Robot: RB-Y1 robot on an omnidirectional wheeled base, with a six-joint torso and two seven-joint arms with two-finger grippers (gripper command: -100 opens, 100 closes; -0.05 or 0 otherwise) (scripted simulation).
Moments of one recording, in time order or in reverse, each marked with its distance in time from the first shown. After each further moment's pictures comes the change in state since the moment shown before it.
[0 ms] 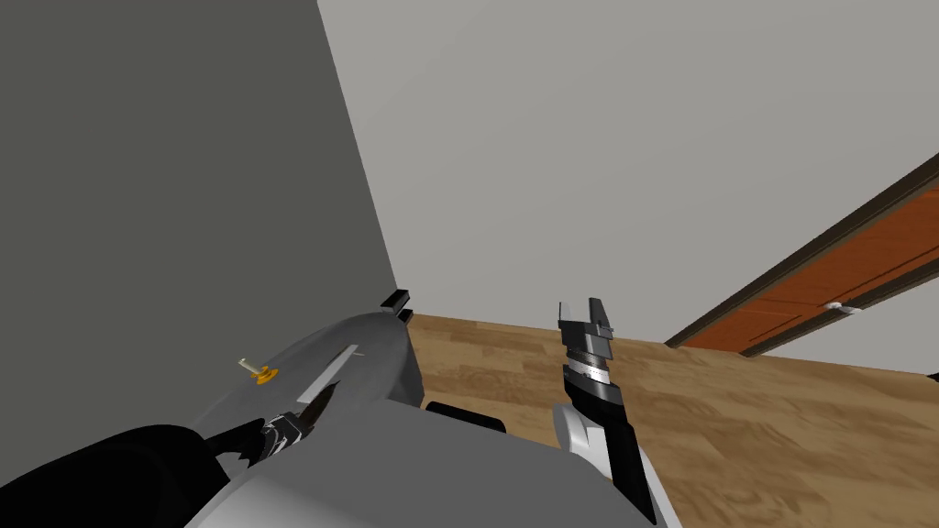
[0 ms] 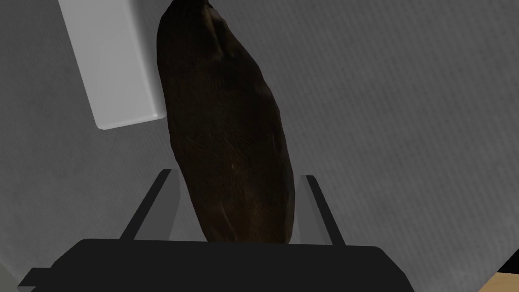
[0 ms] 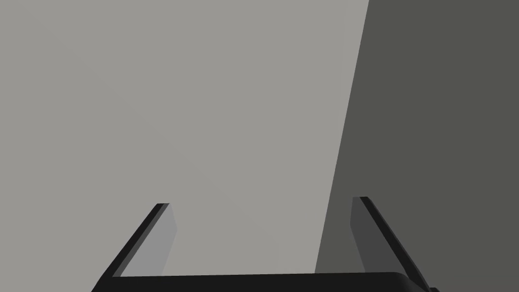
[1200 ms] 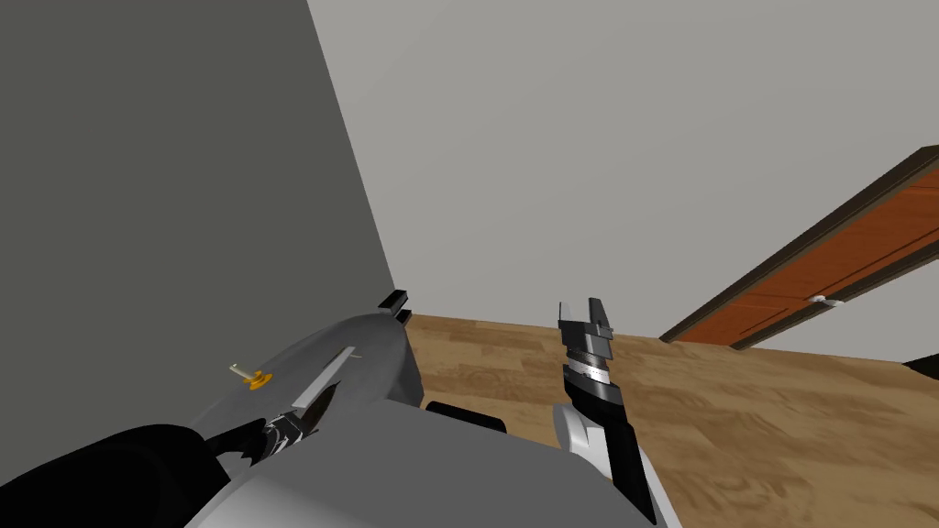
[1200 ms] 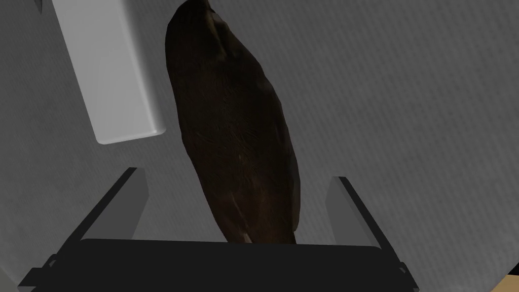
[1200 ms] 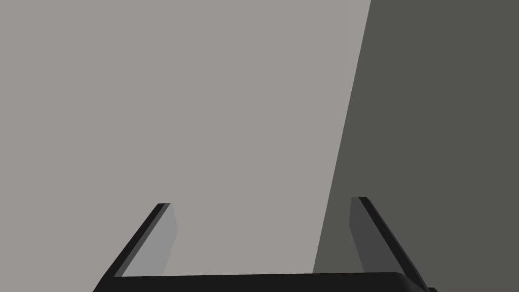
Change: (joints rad) left arm -0.014 -0.009 -0.002 0.020 0.001 -0.004 -0.005; right arm 0.000 0.000 0.000 0.000 0.000 0.000 0.000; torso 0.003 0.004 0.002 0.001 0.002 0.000
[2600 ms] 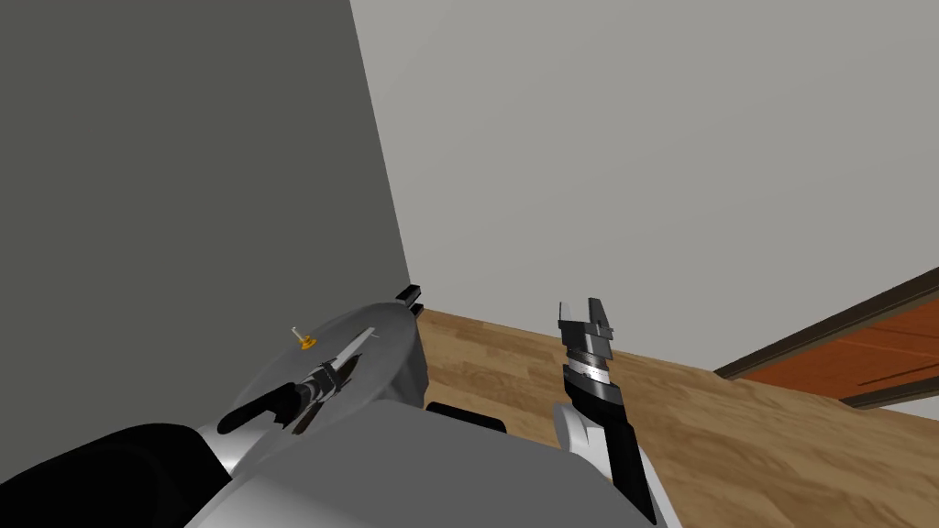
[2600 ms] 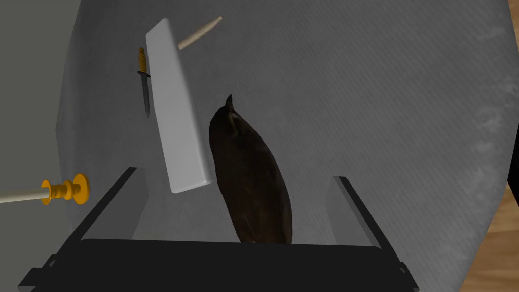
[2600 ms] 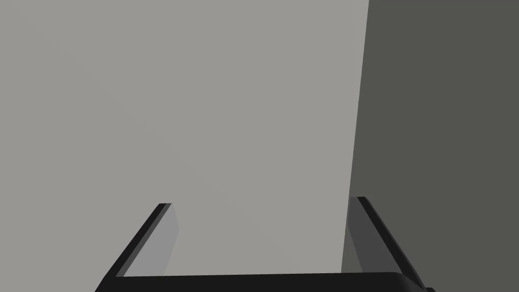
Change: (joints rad) left arm -0.037 0.001 0.044 -0.166 -0.098 -0.141 -0.135; right arm 0.000 0.000 0.000 0.000 0.000 0.000 0.000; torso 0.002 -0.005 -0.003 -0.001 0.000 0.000
